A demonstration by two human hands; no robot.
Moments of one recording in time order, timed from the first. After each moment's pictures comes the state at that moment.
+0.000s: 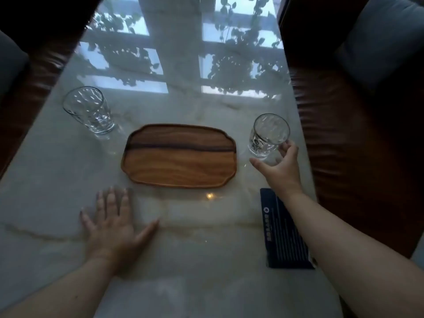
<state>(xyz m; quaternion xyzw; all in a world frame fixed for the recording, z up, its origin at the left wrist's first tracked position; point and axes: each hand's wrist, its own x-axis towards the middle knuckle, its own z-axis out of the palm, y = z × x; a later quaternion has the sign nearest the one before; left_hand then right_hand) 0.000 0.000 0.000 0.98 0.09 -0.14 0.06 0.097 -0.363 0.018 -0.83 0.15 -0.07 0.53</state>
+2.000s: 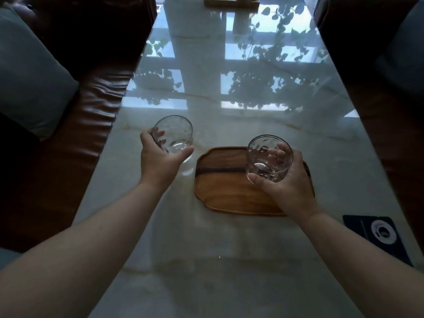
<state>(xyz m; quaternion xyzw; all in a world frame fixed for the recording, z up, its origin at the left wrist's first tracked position) 0.192 0.078 0.039 0.81 0.11 0.14 0.55 0.122 -0.190 0.044 -0.81 0.06 -0.10 0.58</state>
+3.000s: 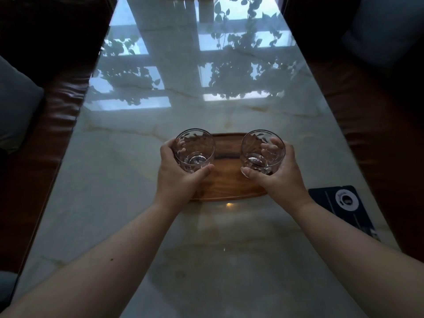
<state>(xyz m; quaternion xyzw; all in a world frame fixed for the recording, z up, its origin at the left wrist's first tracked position) 0.131 -0.022 0.033 0.82 -0.01 0.06 0.56 0.091 -0.249 0.025 -0.77 0.10 -0.09 0.62</state>
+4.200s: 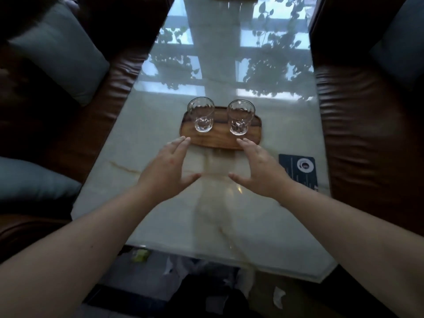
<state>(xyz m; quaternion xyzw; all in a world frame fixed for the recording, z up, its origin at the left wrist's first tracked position) -0.072 -0.016 0.161 0.98 -0.10 -0.01 0.16 -0.045 -0.266 0.129 -0.94 -0.18 0.07 0.28</state>
